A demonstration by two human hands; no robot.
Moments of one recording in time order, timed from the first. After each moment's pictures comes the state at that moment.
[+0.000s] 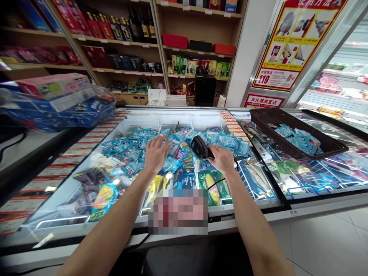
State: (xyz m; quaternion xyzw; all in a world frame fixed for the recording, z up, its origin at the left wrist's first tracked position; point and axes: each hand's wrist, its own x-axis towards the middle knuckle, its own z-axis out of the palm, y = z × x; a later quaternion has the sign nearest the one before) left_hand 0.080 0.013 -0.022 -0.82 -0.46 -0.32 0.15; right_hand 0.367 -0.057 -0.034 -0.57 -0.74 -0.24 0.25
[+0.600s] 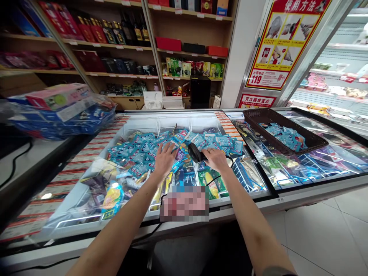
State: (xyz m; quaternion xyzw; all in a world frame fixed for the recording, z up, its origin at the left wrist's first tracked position) left_hand 0.093 0.002 -0.029 -0.86 -0.42 -0.23 0.18; right_hand 0.357 -0.063 -0.024 -0.55 -0.79 -0.22 0.15
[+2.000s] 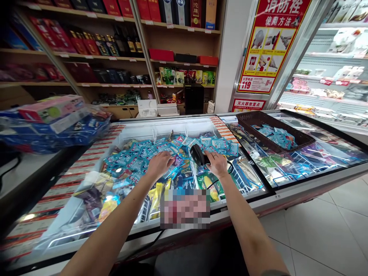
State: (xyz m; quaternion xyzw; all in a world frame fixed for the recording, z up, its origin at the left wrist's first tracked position) left_hand 0.074 0.015 -0.011 -0.87 -0.44 -0.19 0.09; right_hand 0.357 -0.078 -0.038 -0.60 -0.72 -0.26 0.24
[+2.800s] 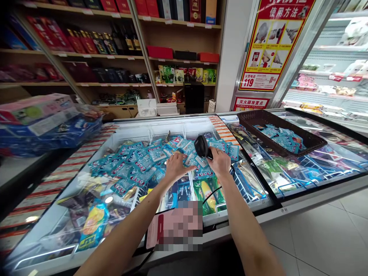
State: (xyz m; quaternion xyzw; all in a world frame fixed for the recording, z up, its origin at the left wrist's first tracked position) left_hand 0.176 0.011 -0.032 -0.83 -0.51 -0.22 -0.09; right_hand 0.384 -0.048 -0.031 -0.69 -0.61 -0.25 0.30
